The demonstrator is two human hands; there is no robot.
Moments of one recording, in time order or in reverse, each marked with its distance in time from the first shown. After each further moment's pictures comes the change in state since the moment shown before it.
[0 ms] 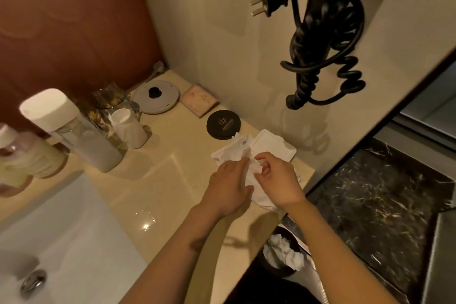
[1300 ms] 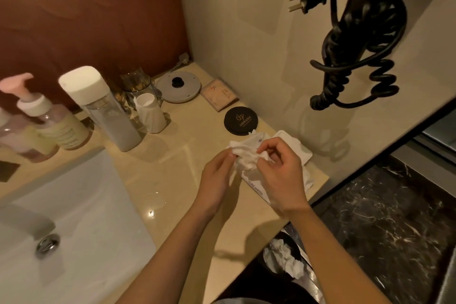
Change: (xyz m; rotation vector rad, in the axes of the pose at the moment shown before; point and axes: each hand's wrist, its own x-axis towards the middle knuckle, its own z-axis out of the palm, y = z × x) left_hand -0.032 -0.005 -0.012 -1.006 0.461 -0.146; right_hand -0.029 -0.071 -0.013 0.727 0.077 -0.192
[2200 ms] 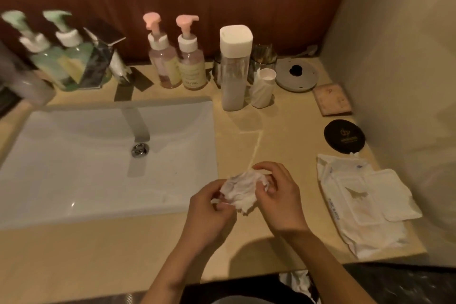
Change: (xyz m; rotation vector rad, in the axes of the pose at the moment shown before) left_hand -0.132 -0.028 -0.077 0.096 0.609 -0.187; right_hand -0.041 0.042 0.095 -0.310 -0.602 -0.117
